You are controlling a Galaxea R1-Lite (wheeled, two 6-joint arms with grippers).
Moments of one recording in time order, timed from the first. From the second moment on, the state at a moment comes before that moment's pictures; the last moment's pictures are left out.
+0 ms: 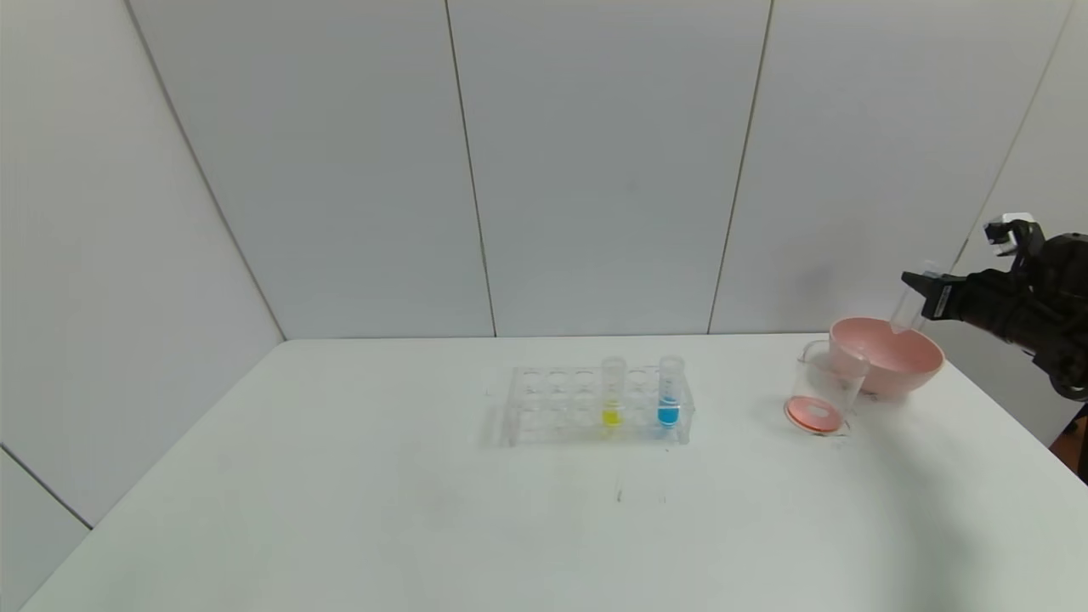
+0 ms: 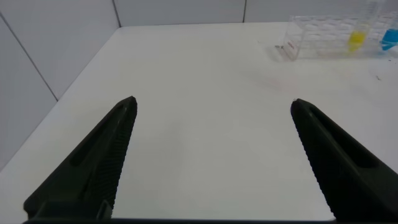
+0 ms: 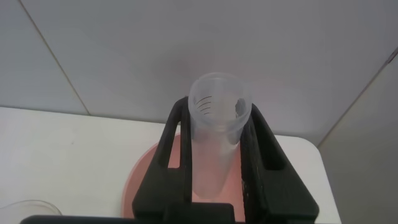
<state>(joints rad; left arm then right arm) 0.00 0.00 0.00 0.00 0.00 0.00 -0.32 2.19 -1.32 -0.79 0.41 -0.03</state>
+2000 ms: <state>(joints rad) 0.00 0.00 0.00 0.00 0.00 0.00 0.54 1.77 -0.28 -1.40 -0.52 0.13</state>
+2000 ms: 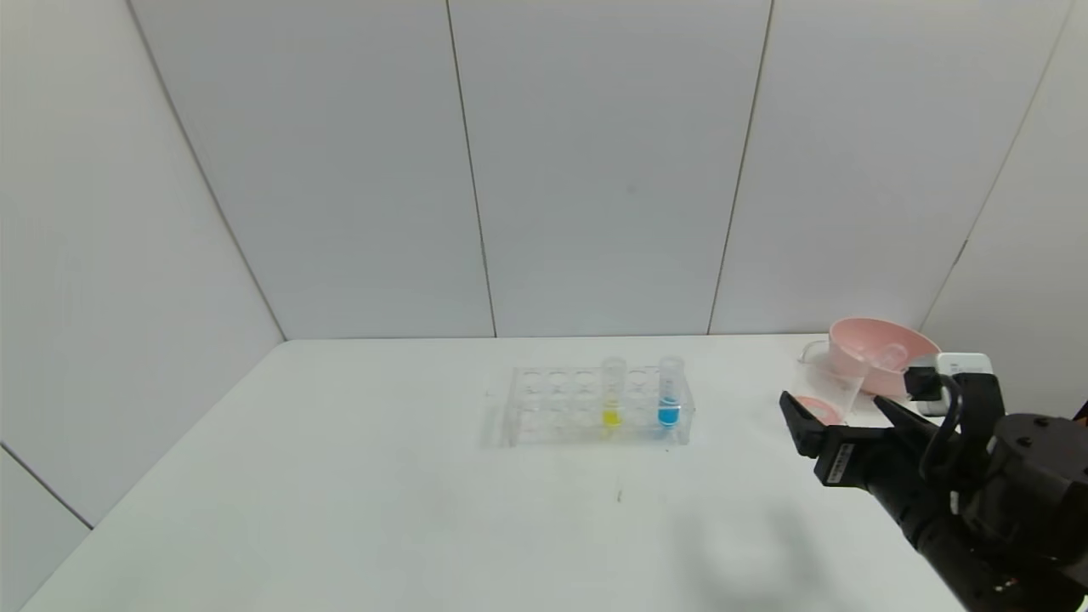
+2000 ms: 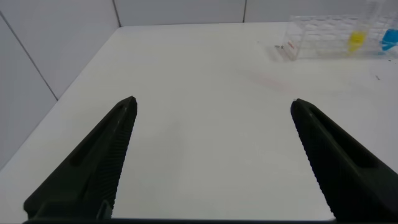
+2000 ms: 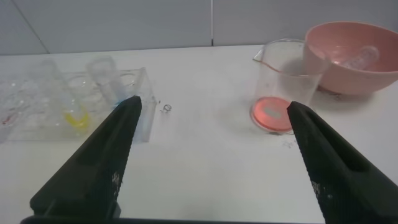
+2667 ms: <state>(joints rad) 0.00 0.00 0.00 0.00 0.00 0.00 0.85 2.03 -0.46 -1.47 -0.74 0.10</state>
